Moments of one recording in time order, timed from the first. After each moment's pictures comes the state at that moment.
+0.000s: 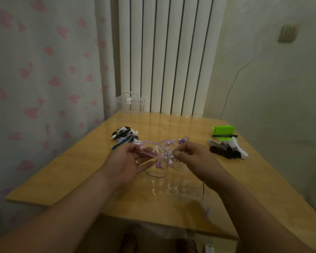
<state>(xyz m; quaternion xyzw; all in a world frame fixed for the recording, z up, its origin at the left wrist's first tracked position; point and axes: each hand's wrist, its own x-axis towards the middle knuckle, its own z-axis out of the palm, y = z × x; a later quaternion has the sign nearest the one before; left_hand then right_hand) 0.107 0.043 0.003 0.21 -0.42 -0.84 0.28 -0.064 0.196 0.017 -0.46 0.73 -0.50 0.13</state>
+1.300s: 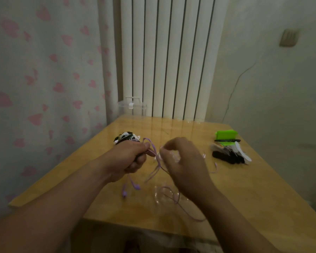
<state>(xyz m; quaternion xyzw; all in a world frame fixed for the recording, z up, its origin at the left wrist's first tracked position) 0.114 0.020 0.031 0.20 -0.71 -0.64 0.19 -0.012 0.184 0.024 -0.55 0.69 -0.44 -0.16</state>
